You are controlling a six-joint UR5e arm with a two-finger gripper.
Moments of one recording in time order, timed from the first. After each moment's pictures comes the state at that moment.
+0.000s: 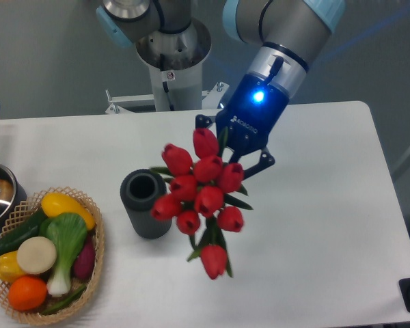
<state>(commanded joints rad) 2.67 -1.75 -1.69 -0.75 0.34 0.88</state>
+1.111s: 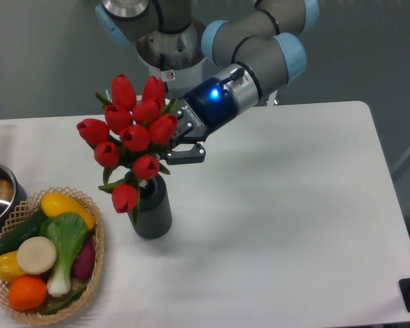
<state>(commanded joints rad) 2.62 -1.74 -1.91 -0.75 0.02 1.12</state>
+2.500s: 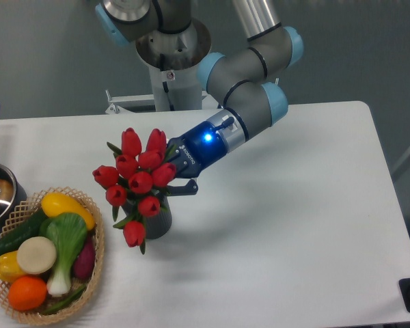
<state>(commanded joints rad) 2.62 -1.87 -2.03 -0.75 0.04 1.27</state>
